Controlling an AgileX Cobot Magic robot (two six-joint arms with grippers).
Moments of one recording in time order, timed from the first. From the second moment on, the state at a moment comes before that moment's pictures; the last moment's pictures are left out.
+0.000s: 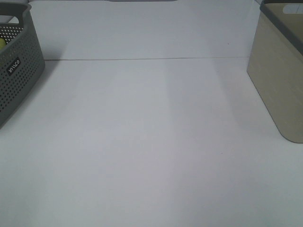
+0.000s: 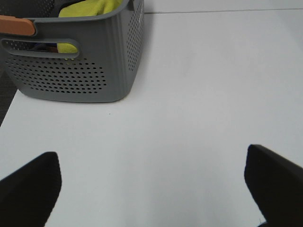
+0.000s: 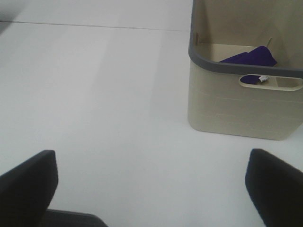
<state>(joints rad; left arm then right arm) 0.04 -0.01 -0.50 -0.06 1.05 0.01 0.00 0.22 -0.87 0.08 1.23 -0.09</state>
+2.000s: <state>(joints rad) 0.04 -0.01 -0.50 -0.06 1.05 0.01 0.11 0.00 -0.50 0.16 1.07 -0.10</state>
